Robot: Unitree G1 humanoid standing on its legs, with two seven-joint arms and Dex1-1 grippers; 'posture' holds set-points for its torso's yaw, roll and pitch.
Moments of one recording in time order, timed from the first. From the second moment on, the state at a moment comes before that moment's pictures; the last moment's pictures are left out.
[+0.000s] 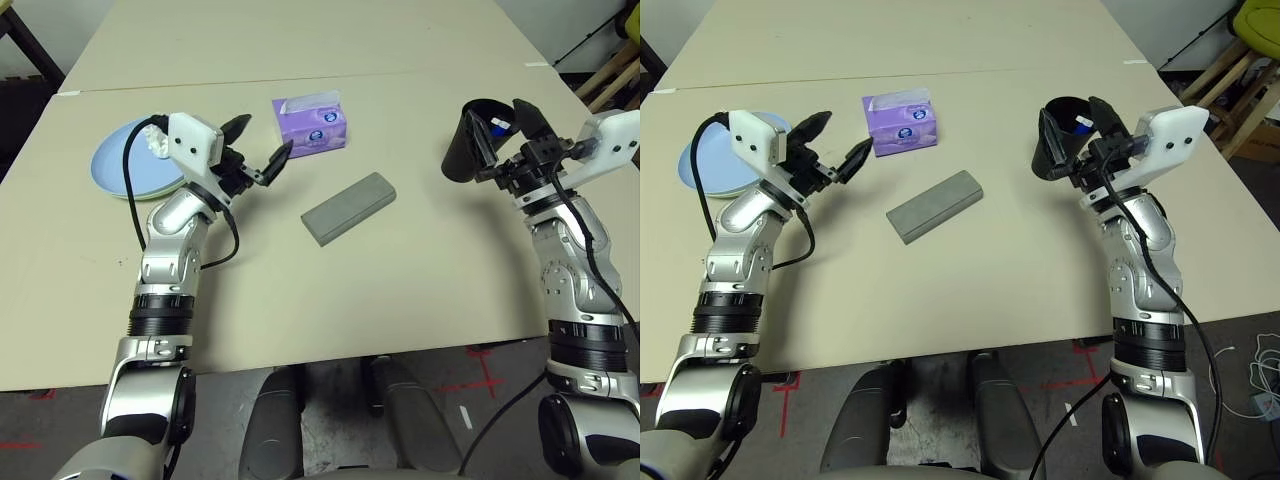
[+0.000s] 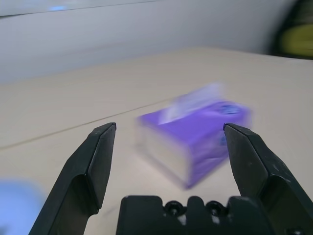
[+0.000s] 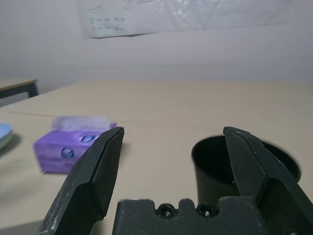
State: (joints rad) left arm -0.55 0.33 0.19 0.21 -0.18 -0.04 -0.36; right arm -0.41 -0.32 -0.25 -0.03 0.42 0.07 0.46
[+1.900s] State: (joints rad) left arm -0.27 0.46 0.43 0.13 -0.25 -0.10 -0.22; right arm -0.28 -0.34 -0.33 0.06 0.38 -0.05 0.35
